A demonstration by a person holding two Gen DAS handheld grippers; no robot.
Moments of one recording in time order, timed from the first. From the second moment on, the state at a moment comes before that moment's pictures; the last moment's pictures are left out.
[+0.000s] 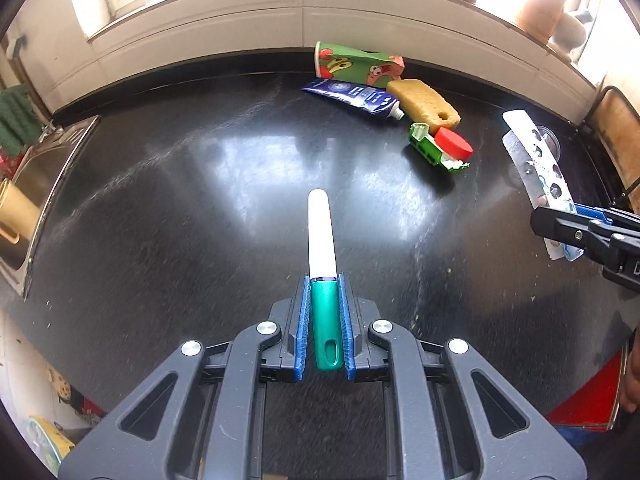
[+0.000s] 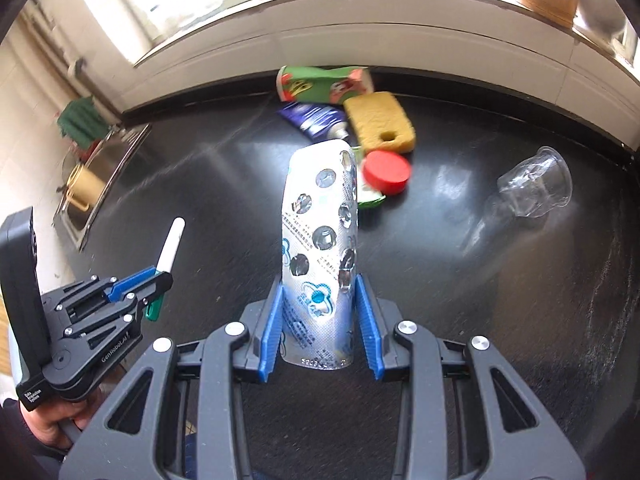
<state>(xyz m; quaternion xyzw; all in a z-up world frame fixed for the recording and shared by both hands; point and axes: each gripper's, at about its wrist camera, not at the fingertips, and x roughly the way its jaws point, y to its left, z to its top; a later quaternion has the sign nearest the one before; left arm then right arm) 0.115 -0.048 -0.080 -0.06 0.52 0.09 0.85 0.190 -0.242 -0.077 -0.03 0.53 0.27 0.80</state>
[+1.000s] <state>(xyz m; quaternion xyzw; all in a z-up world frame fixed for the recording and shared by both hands) -0.183 0.136 -0.116 -0.29 0.46 0.41 0.73 -0.040 0.101 -0.092 -0.25 0.51 0.63 0.53</state>
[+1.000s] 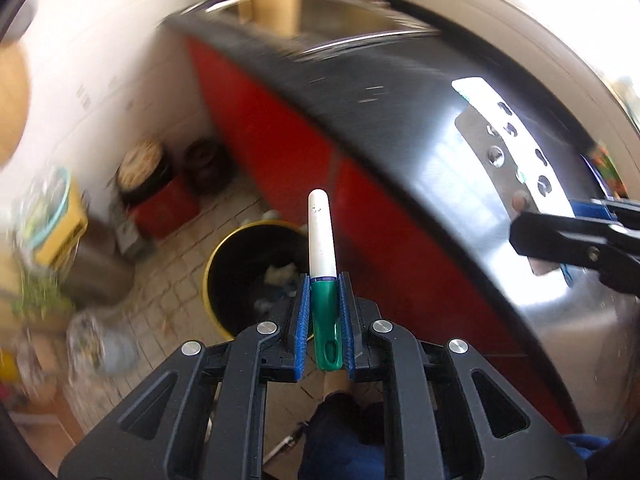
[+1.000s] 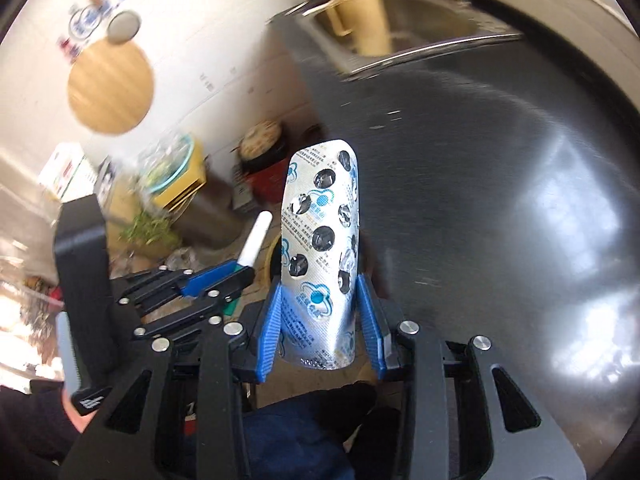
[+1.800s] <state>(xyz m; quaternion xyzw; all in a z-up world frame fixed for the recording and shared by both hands) -0.251 0.207 -0.199 -0.36 0.44 0.44 0.70 -0.115 0.208 -0.164 -0.34 0.51 0.62 0.49</state>
